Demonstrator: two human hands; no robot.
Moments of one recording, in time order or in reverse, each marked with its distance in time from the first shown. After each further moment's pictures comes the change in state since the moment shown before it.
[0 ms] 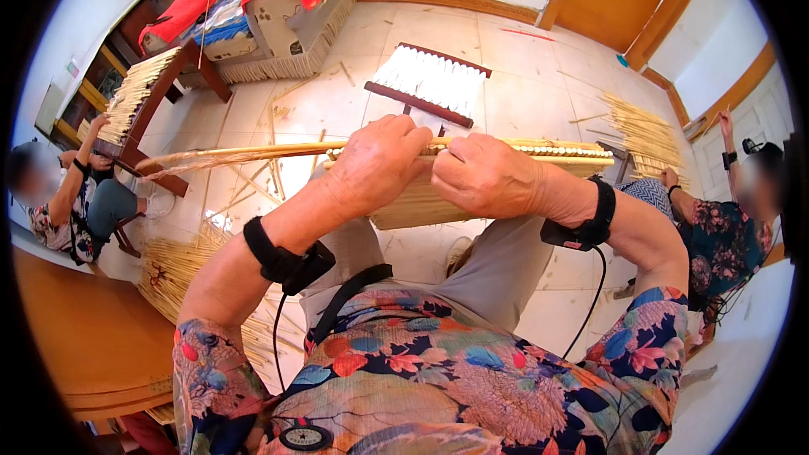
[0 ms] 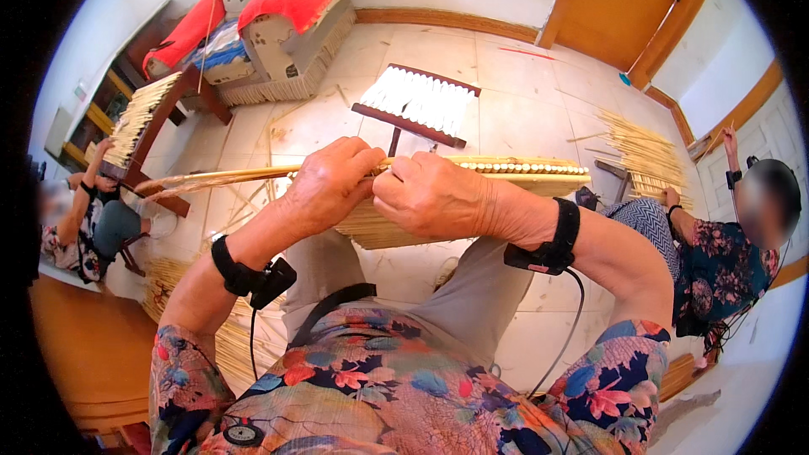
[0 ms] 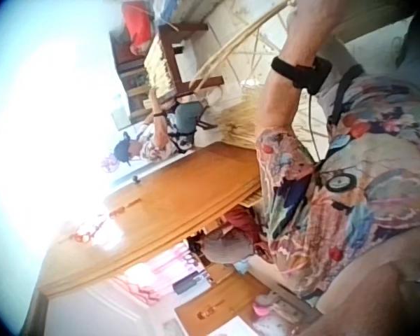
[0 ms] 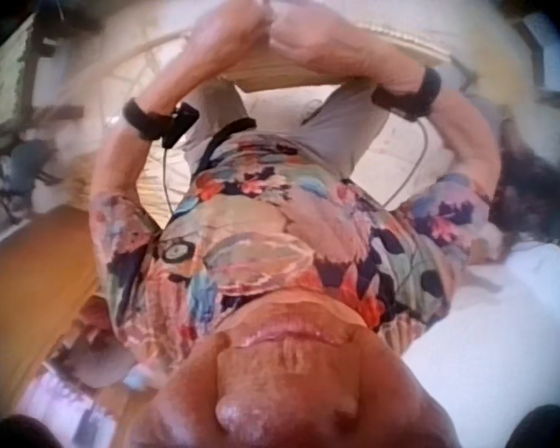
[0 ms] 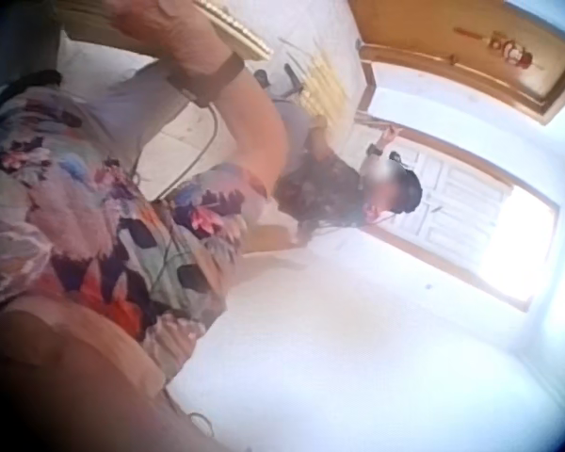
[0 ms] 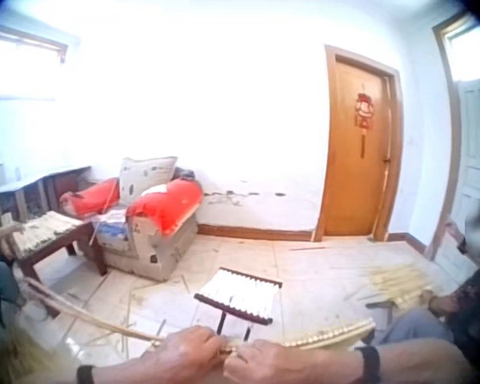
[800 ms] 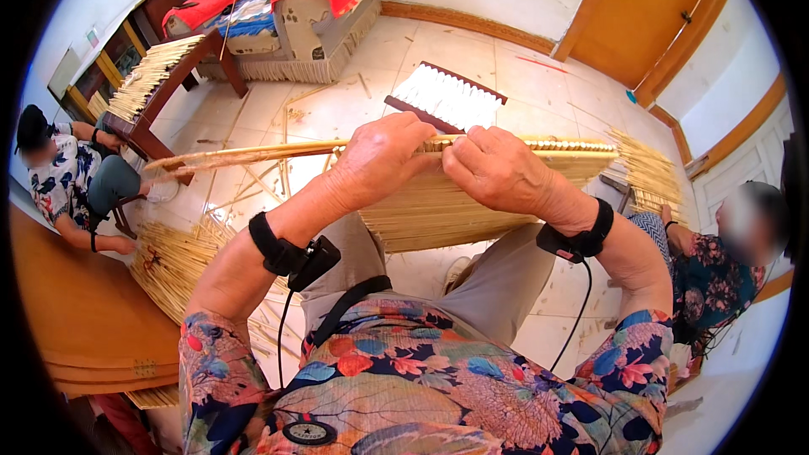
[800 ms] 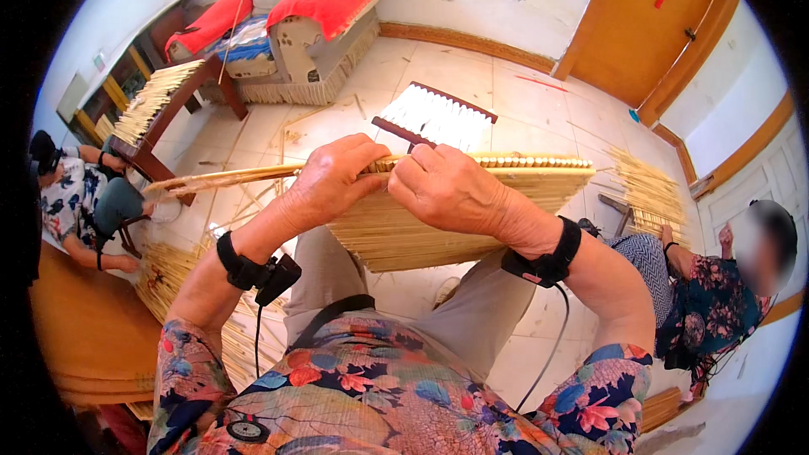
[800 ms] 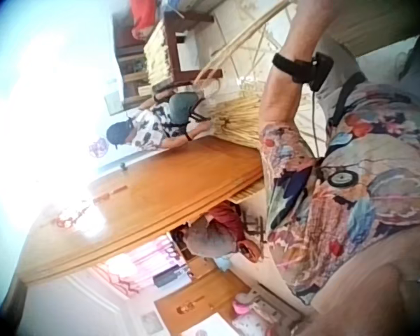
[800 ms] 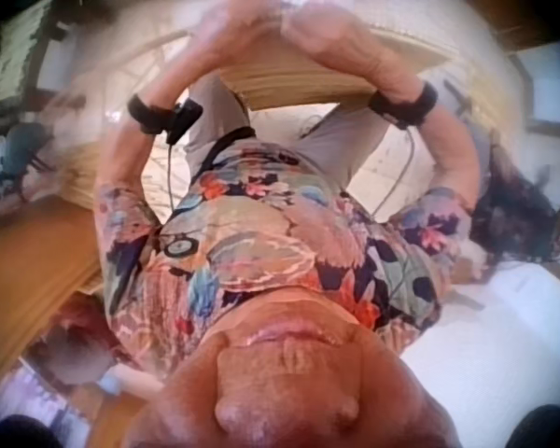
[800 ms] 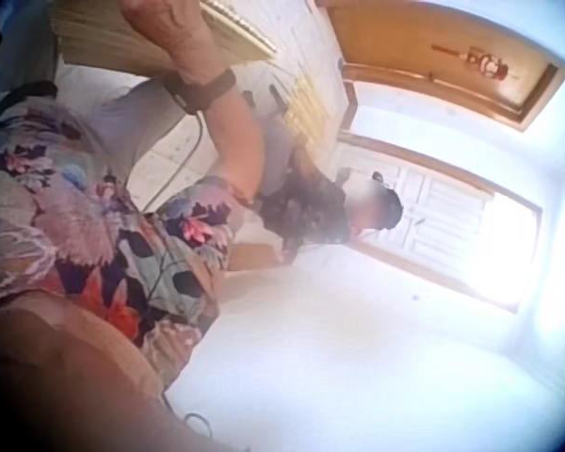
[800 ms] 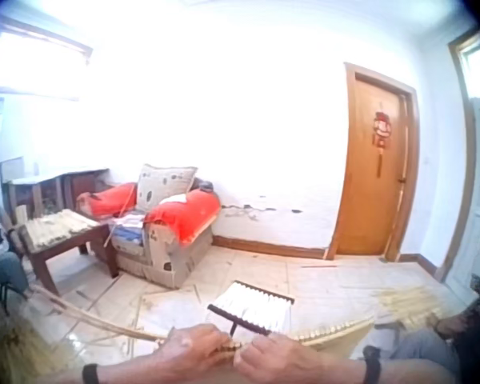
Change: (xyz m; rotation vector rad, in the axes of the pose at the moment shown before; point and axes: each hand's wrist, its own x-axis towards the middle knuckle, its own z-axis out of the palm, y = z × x) left_hand -0.006 -0.013 -0.020 -0.055 0.102 -0.104; right_hand 0.021 0.014 0.004 -0.144 0.092 0.070
